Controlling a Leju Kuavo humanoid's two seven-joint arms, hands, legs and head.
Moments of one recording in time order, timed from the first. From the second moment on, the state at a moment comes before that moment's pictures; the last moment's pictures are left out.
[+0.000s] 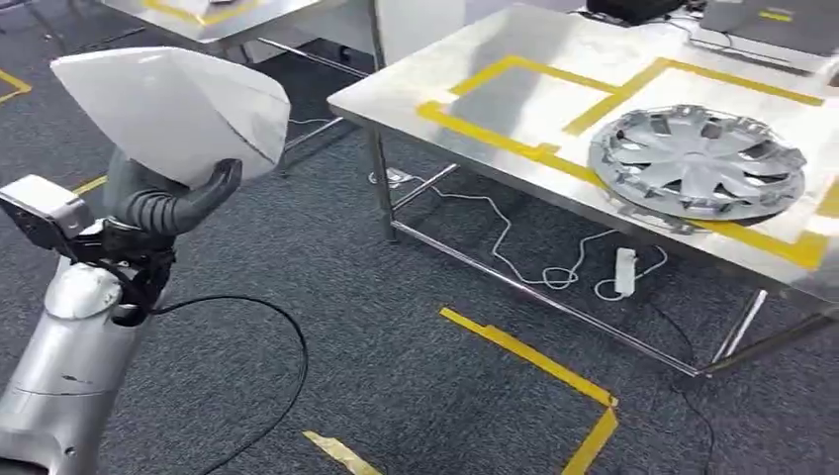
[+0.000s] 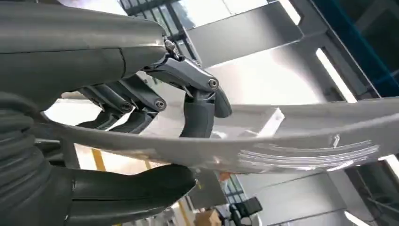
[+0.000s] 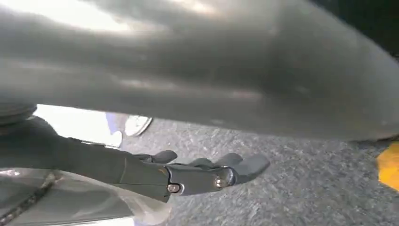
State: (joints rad) left arm -0.50 0.11 -0.25 -1.49 0.01 -0.02 -0.38; right arm -0.05 0.13 -0.68 -0.19 0.55 0.07 0.38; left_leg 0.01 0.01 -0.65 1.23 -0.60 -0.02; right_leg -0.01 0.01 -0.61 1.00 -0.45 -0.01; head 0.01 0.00
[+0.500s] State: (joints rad) left arm -0.53 0.11 -0.25 -1.45 0.00 -0.01 -0.37; right arm -0.05 0.14 -0.68 -0.19 0.57 0.07 0.36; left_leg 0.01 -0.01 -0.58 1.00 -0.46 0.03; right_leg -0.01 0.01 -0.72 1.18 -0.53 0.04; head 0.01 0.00
